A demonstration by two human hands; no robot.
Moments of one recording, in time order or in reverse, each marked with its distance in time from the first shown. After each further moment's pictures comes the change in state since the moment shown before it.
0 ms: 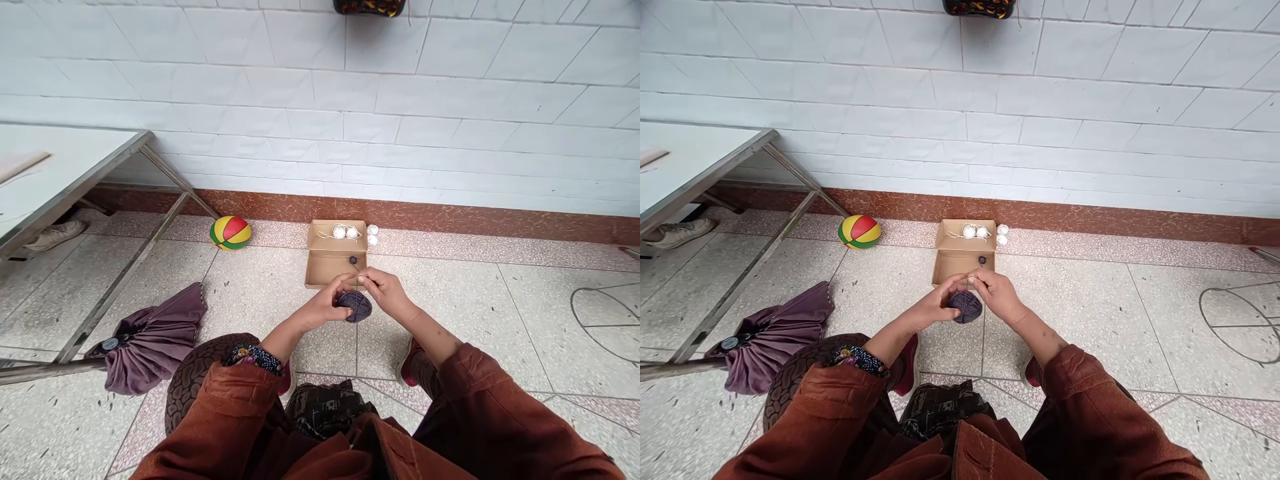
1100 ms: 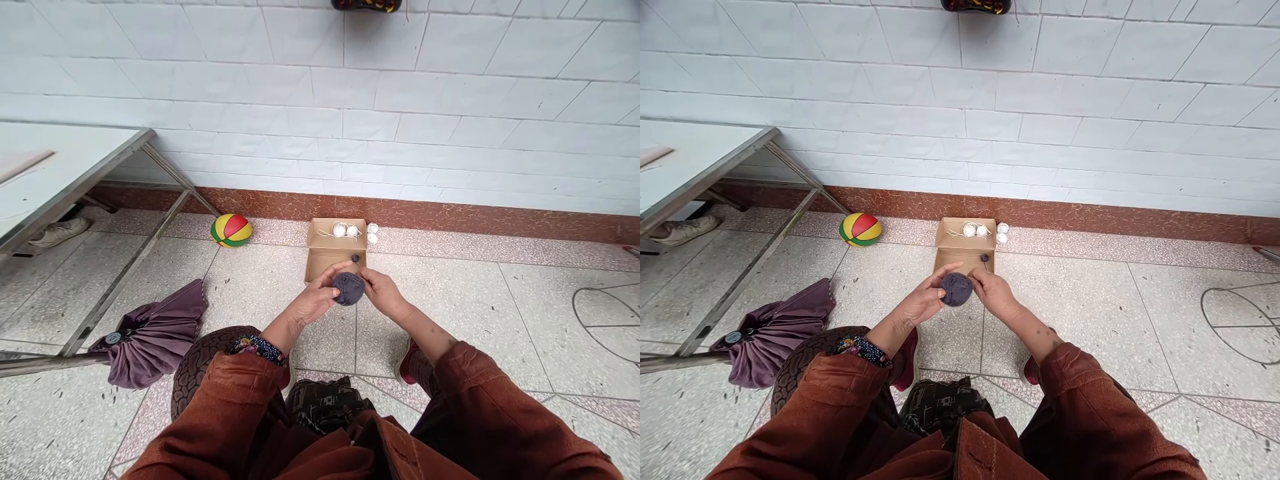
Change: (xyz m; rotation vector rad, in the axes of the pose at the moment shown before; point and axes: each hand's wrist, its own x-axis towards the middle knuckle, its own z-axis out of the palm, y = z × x) left_hand 0.003 0.011 0.004 -0.445 0.073 0.032; right_hand -0.001 0.018 0.012 -0.150 -0.070 0.035
